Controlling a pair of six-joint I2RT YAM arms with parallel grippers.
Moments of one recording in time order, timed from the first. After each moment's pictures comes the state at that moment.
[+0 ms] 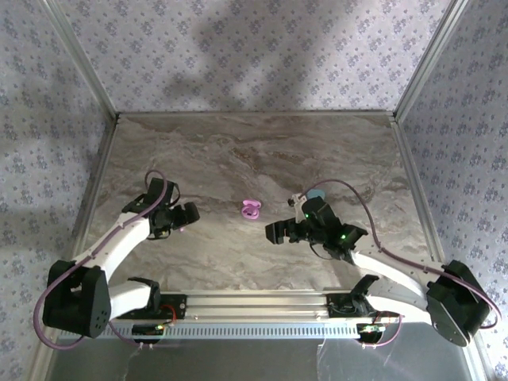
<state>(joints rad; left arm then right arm) -0.25 1.17 0.65 -0.62 0.03 -0.59 0.74 1.06 0.49 -0.10 -0.17 0.49</state>
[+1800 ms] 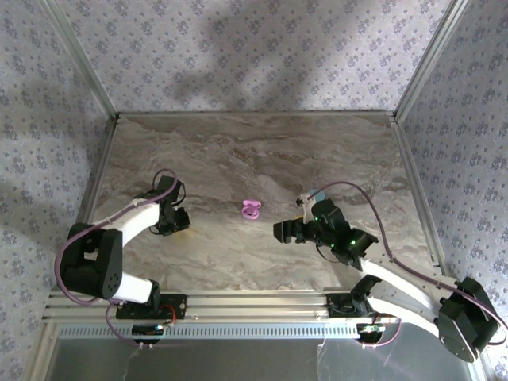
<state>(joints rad) -0.24 1.42 0.70 -0.61 0.00 -0.57 0.71 0.92 0.44 -0.12 -0.15 0.48</state>
